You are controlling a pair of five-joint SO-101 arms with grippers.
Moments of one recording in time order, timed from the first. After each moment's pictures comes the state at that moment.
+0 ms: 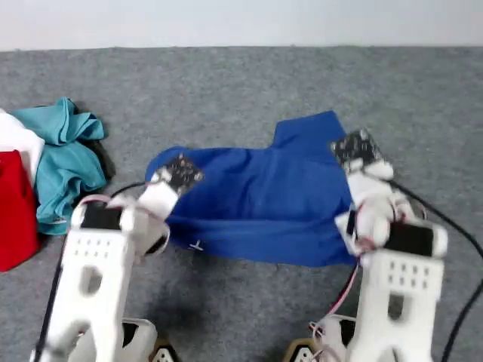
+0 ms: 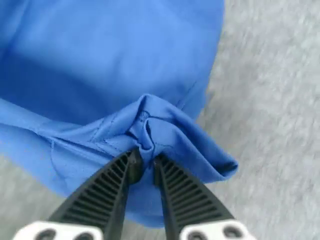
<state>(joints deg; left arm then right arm) -1.0 -29.1 45.8 73.3 -35.6 8.7 -42.3 37.7 73.3 33.1</state>
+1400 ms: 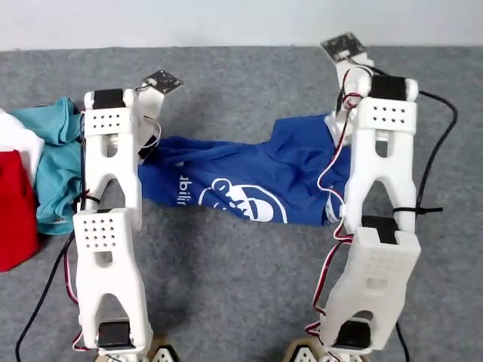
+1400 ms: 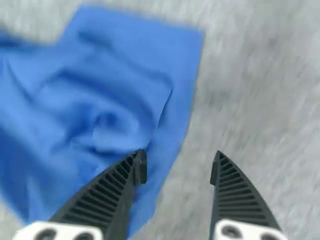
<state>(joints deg) -8.2 56.0 -56.9 99.5 -32.9 3.5 31.2 -41.2 92.0 25.5</state>
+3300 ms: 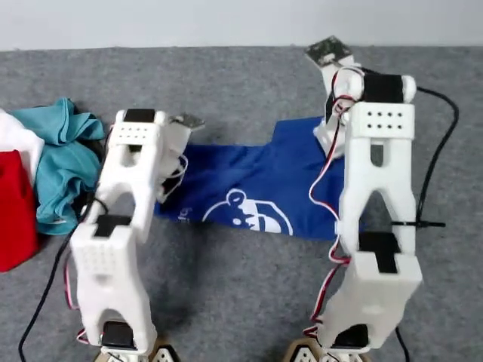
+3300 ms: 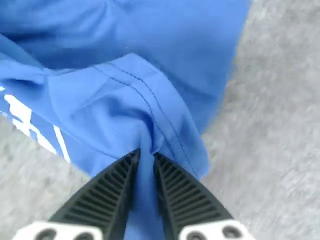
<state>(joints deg) -0.8 31.8 -11.6 99.3 -23.7 -1.0 16.6 -31.6 100.5 26.2</state>
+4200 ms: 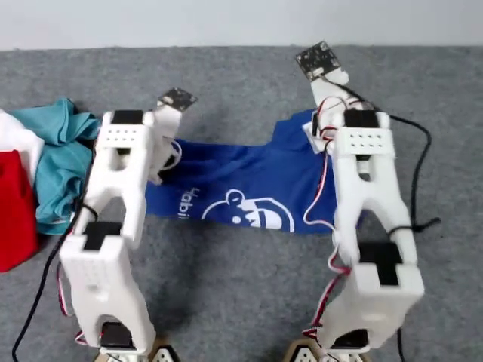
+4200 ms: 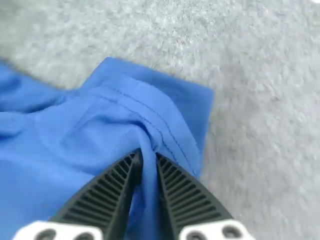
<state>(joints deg) -3.8 32.4 -15.5 81.8 -23.7 -2.2 16.0 -3.4 50.2 26.2</state>
